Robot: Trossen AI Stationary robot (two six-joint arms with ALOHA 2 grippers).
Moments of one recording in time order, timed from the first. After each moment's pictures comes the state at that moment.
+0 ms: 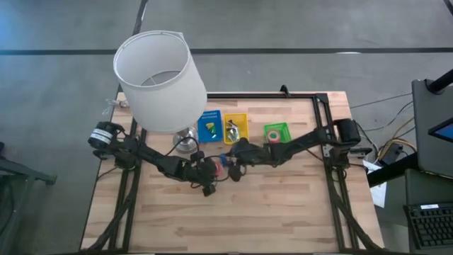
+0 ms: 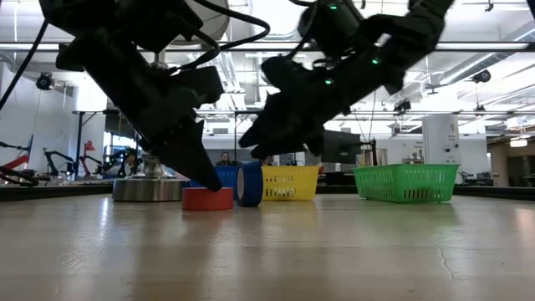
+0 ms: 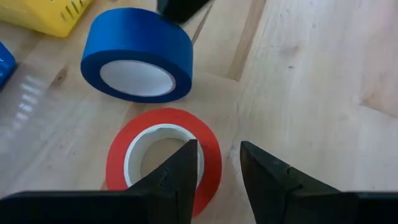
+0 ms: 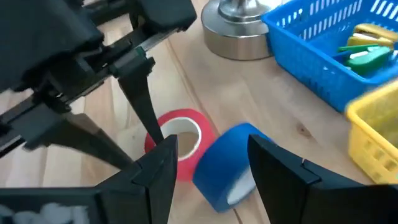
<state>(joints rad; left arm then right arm) -0.28 1.65 0.78 0.00 -0.38 -0.52 0.06 1.86 0.92 0.41 0.19 0.45</state>
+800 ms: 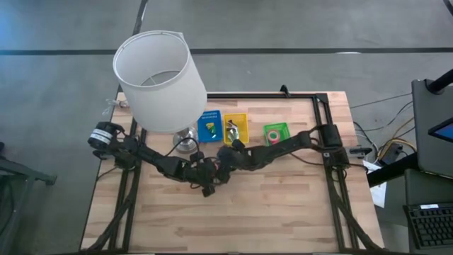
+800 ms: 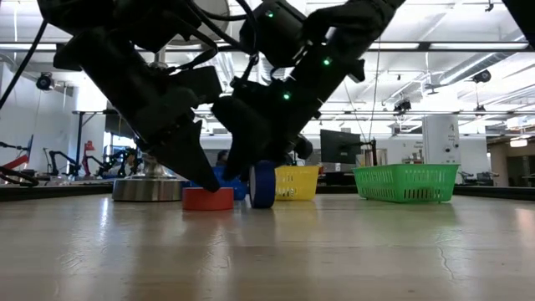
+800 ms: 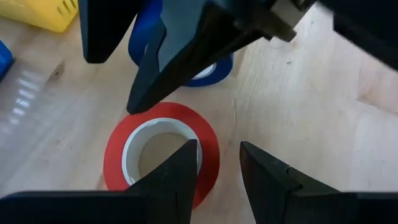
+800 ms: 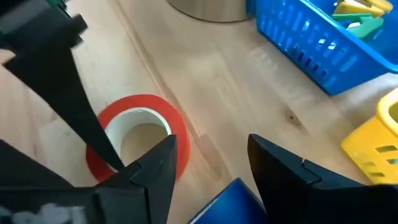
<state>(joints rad) -0.29 1.65 0.78 0.00 -0.38 -0.53 0.09 2.08 1.29 -0.08 0.35 0.50</state>
